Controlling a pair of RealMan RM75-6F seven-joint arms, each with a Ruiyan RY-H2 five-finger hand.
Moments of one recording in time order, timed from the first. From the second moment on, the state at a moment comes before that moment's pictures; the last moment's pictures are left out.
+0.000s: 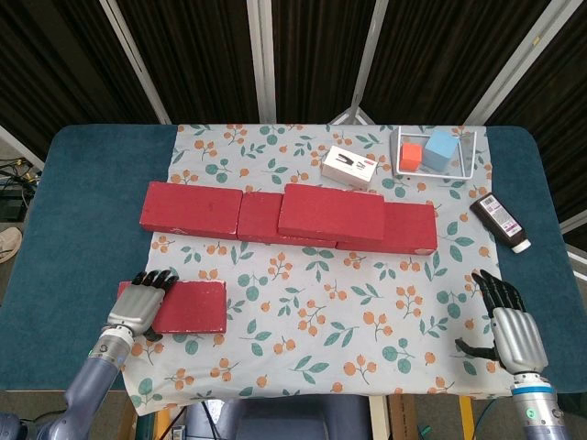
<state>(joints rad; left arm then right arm) -0.69 -1.29 0.07 -2.02 0.64 1.19 0.79 0.11 -1.13 0.04 -1.82 -1.38 1.35 -0.04</state>
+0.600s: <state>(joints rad) -0.72 -1.31 0.05 -1.97 0.59 1.16 0.81 0.11 -1.14 0.04 -1.83 -1.36 1.35 -0.08</state>
